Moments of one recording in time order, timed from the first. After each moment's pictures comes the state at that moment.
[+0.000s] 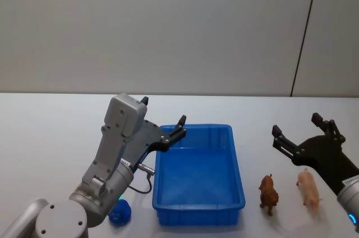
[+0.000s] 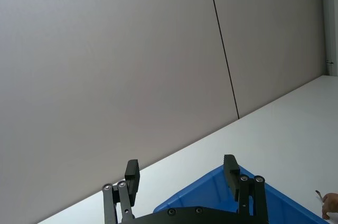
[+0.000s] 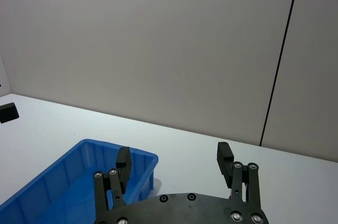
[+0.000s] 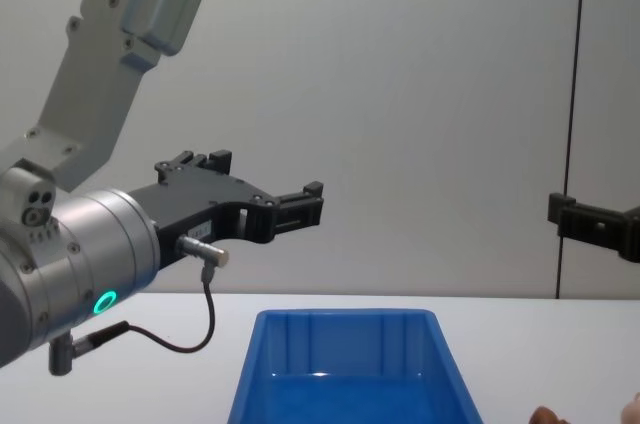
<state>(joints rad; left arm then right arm) -0.24 0.38 0.45 -1.63 -0.20 0.01 -0.01 -0.01 0.34 -0.23 -1.77 0.29 0.03 0.07</state>
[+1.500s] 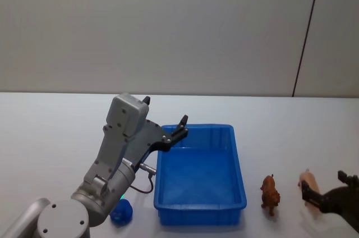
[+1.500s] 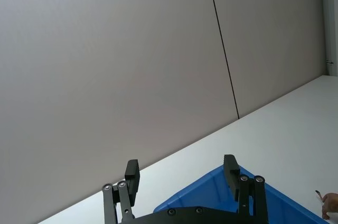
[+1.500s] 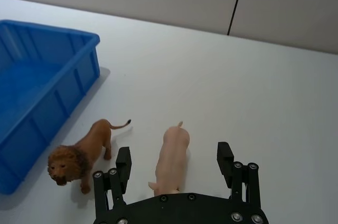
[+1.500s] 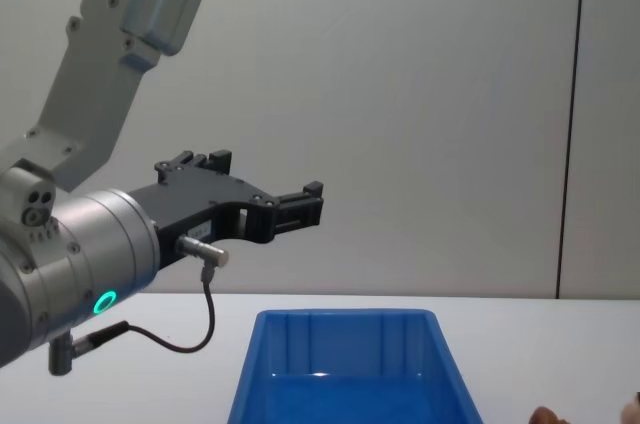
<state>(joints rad) -0.24 0.38 0.45 -1.63 -0.20 0.01 -0.01 -0.05 0.39 -0.18 -1.65 0.29 0.26 0.05</state>
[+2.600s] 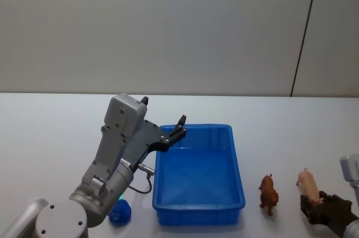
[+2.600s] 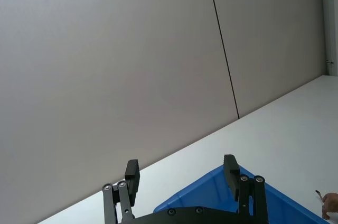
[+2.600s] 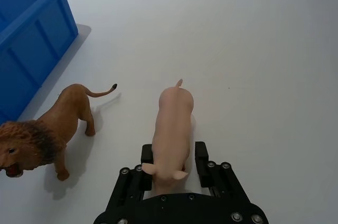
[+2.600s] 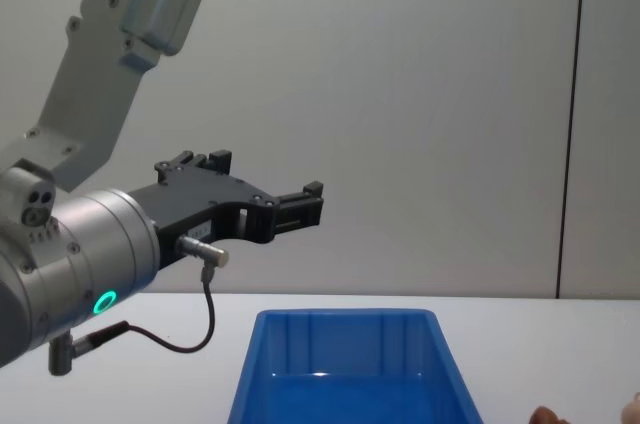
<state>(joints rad) -0.24 0.38 0.45 -1.63 -0.20 0.01 -0.01 0.04 0.32 -0.21 -1.46 0.29 0.33 0.05</state>
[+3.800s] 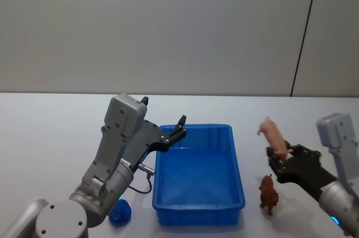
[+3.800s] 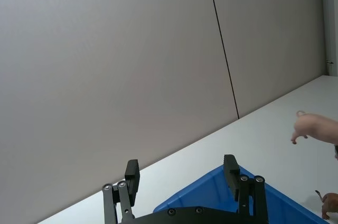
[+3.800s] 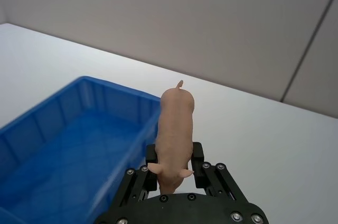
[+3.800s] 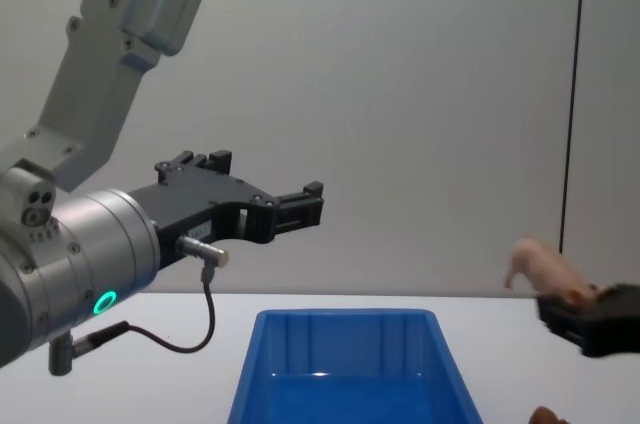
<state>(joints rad) -0.24 0.38 0.45 -1.63 -0.20 0.01 -0.01 0.08 0.29 -0.24 -1.61 0.18 0.21 0.18</state>
